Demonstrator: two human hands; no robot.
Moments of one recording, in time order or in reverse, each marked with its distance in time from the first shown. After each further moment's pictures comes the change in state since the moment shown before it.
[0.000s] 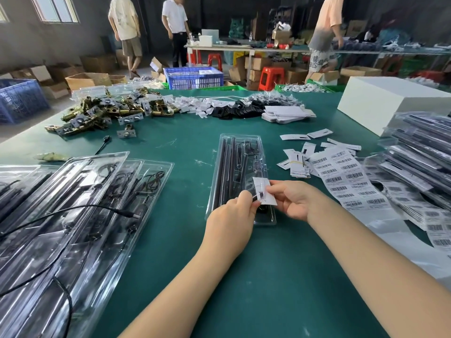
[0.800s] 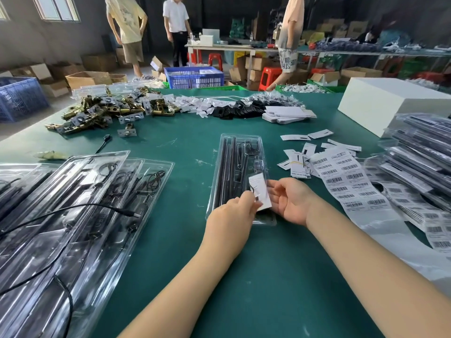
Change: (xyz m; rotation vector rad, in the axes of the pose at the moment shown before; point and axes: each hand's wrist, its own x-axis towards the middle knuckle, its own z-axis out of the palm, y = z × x) left_hand 0.000 0.000 -0.002 -0.017 0.099 0.064; right_hand 0.006 0.005 -0.002 0.160 -0.084 0.033
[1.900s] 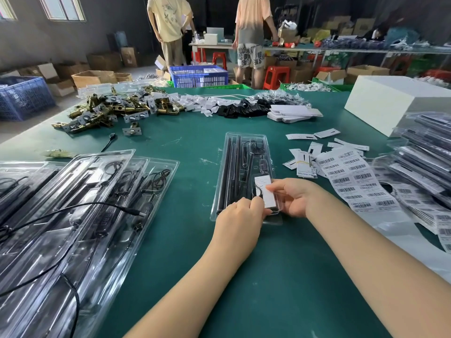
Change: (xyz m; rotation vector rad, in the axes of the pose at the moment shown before) left_hand -0.002 0.000 0.009 0.265 0.120 0.122; right_hand 0.008 -0.006 0.010 -0.236 0.163 0.071
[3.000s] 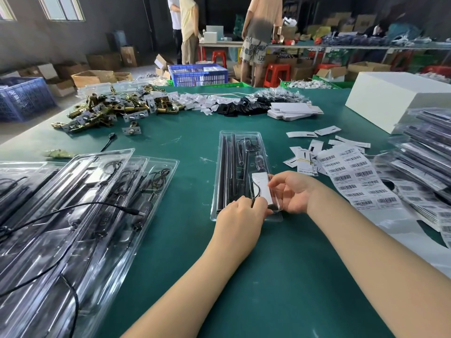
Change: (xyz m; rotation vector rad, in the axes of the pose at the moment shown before) left_hand -0.002 -0.004 0.007 0.100 0.080 0.062; right_hand 0.002 -0.005 -0.004 0.081 -0.066 0.038
